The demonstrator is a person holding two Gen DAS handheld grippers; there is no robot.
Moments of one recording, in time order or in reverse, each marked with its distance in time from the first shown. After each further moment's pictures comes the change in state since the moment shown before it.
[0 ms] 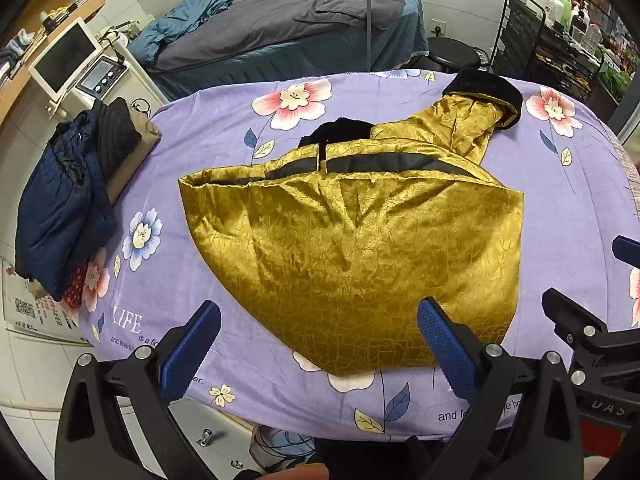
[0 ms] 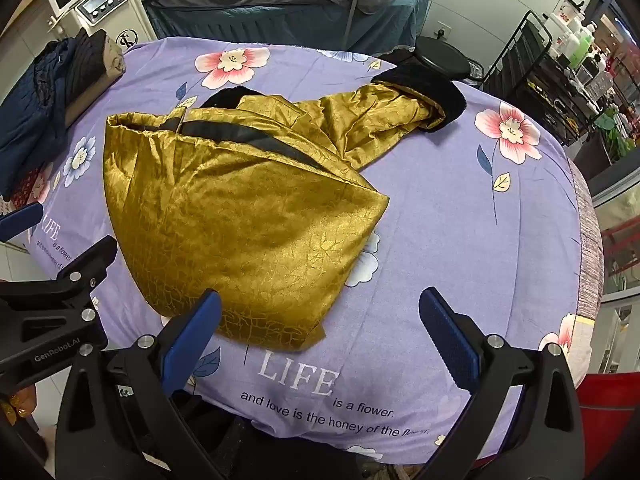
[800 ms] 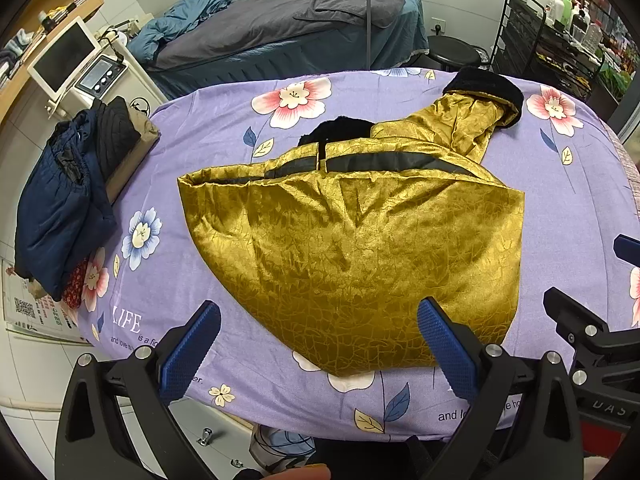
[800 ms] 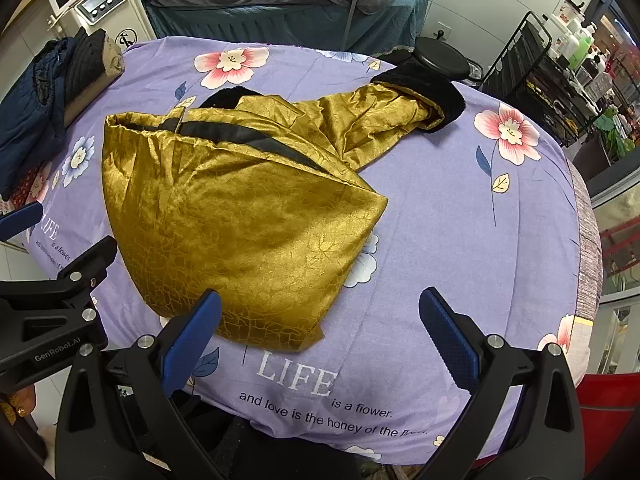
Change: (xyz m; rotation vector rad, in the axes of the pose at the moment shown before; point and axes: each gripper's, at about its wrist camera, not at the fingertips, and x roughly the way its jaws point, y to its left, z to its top) left arm 0.000 0.000 0.000 0.001 0.006 0.005; right arm 0.001 0.000 -0.001 0.002 0.006 0.001
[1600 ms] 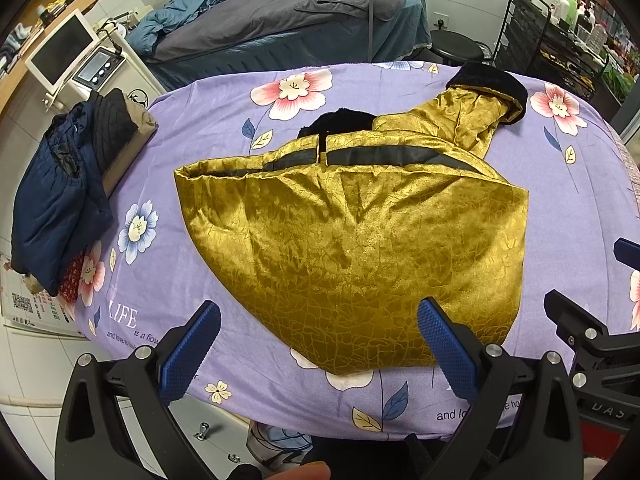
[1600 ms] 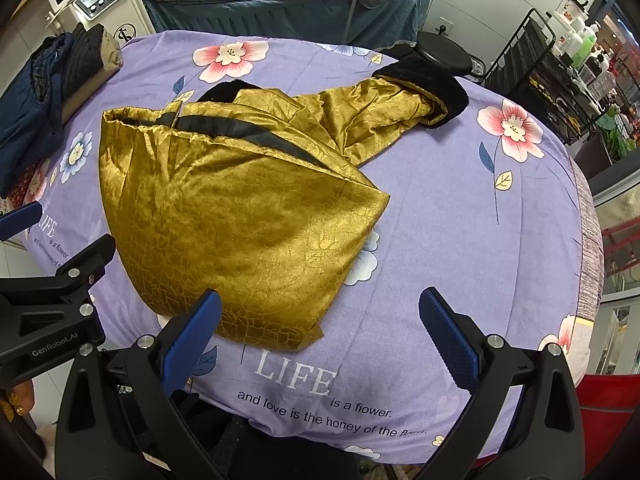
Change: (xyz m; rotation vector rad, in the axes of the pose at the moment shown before) left arm 0.011 0.002 0.001 -0.008 0.028 -0.010; right arm 0.007 0.000 0.003 -0.003 0.020 -0.001
